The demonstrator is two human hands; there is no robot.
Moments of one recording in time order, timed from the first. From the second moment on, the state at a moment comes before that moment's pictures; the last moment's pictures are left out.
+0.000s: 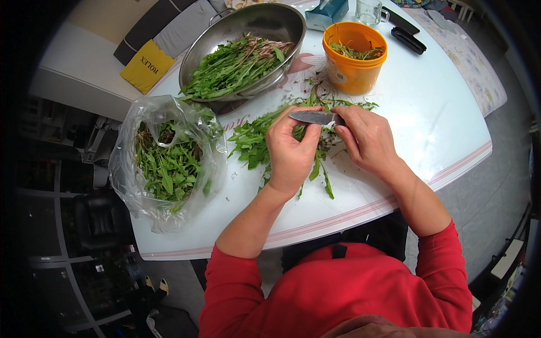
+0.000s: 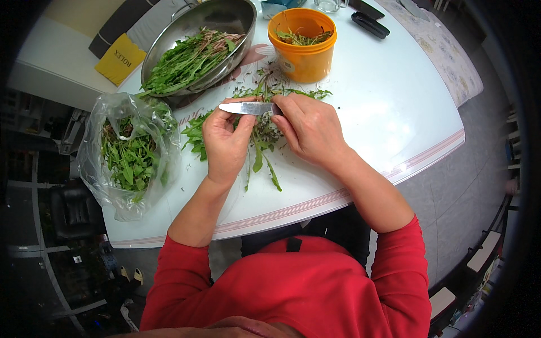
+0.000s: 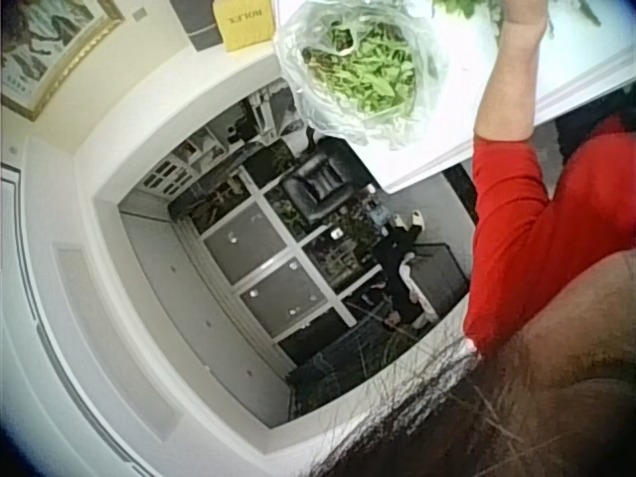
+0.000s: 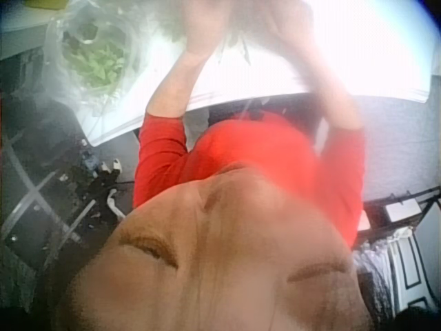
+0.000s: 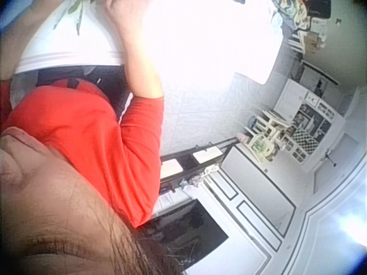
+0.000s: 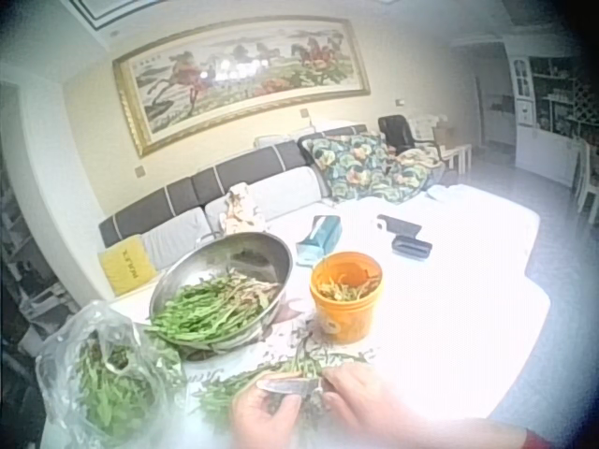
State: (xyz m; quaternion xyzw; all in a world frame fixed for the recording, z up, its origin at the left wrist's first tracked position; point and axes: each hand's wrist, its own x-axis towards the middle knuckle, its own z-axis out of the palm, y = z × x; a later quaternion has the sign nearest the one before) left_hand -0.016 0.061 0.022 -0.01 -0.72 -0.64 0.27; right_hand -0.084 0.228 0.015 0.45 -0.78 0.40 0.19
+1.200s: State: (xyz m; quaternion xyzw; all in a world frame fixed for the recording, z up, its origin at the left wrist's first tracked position) left_hand -0.017 0.069 0.023 -0.10 -0.85 -0.39 0.34; right_hand -0.099 0.233 0.001 0.25 -0.64 0.71 -0.16
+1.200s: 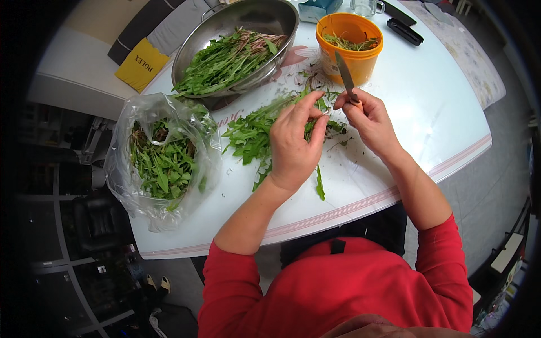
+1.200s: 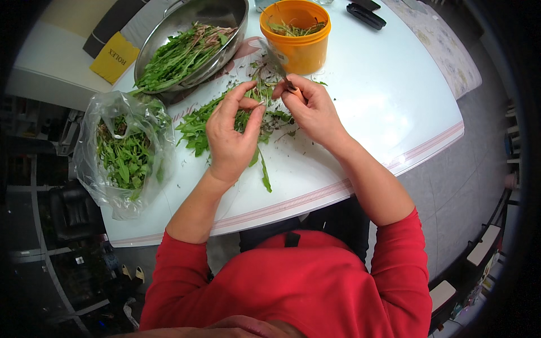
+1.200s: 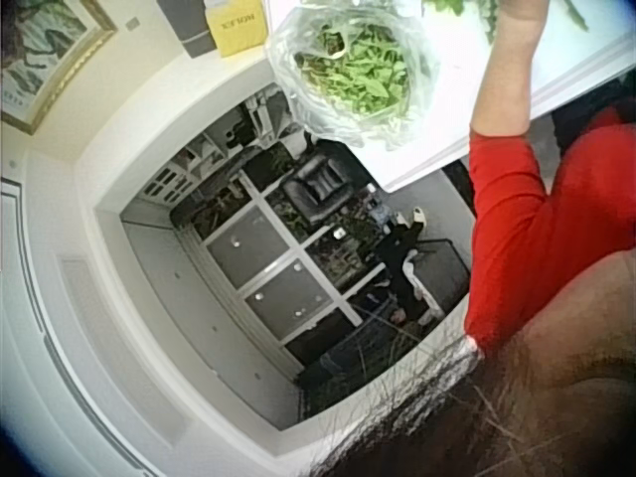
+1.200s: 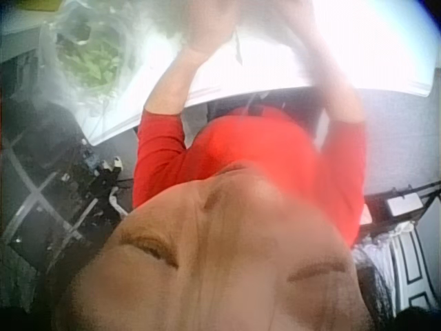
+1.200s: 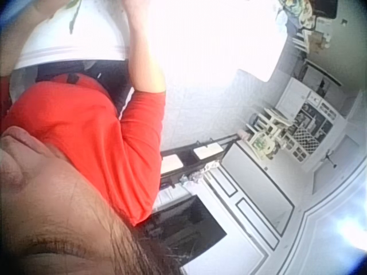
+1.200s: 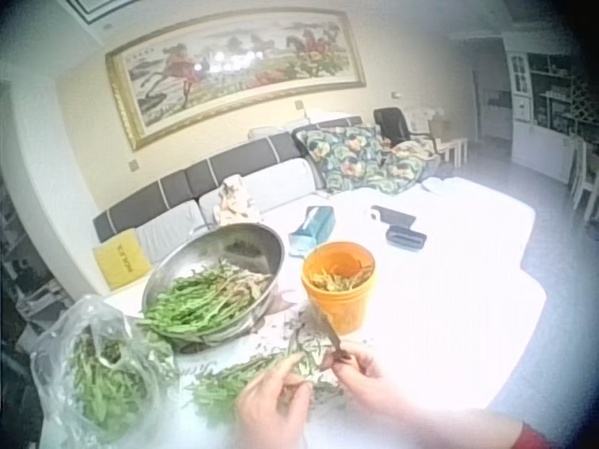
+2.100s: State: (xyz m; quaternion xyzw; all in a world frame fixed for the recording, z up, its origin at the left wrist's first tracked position) left_hand -0.016 0.061 0.025 0.01 -0.70 -0.70 0.09; right_hand -0.096 0.240 0.015 0.31 -0.73 0.60 -0.07
